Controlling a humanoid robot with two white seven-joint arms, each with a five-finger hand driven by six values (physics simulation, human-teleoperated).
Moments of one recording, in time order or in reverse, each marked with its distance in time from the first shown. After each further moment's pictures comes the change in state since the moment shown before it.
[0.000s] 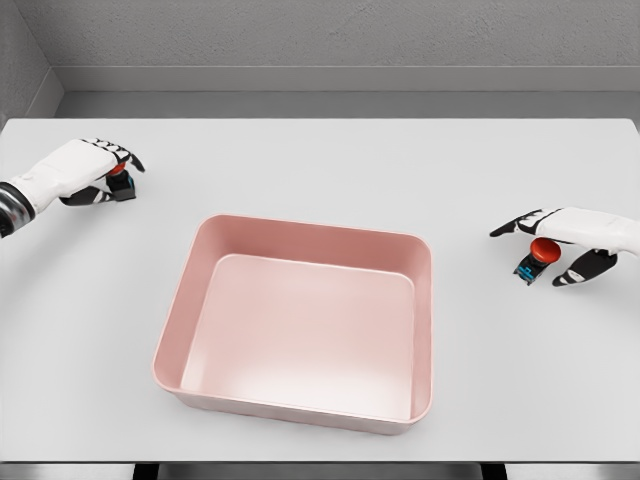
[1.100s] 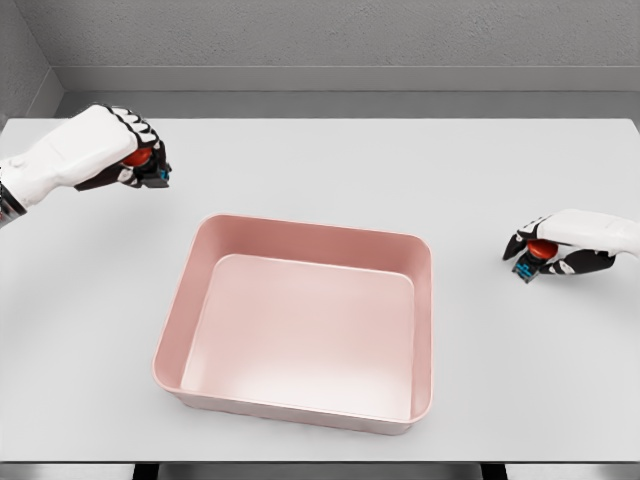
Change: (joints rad) left arm 0.149 0.187 0.011 -0.582 0.244 -0.001 -0.008; right arm 0.000 -0.004 0.000 -0.008 0.003 0.000 0.012
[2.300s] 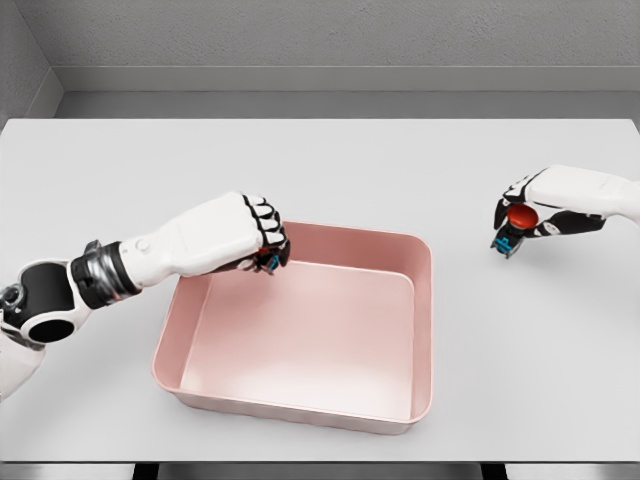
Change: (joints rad) left arm 0.161 -0.168 -0.069 -0.309 -0.059 0.000 -0.065; right arm -0.071 0.003 -0.052 -0.106 0.003 0.000 0.000
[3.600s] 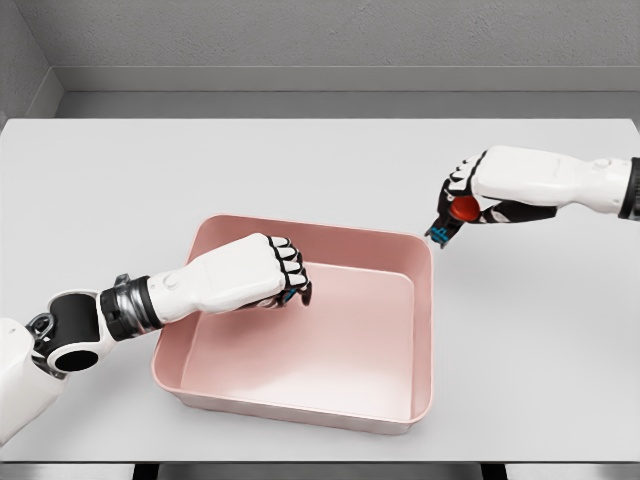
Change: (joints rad) left arm 0.060 -0.030 -0.053 -0.015 -0.050 0.000 0.001; right arm -0.067 0.031 -0.001 -0.218 -0.006 0.000 -0.003
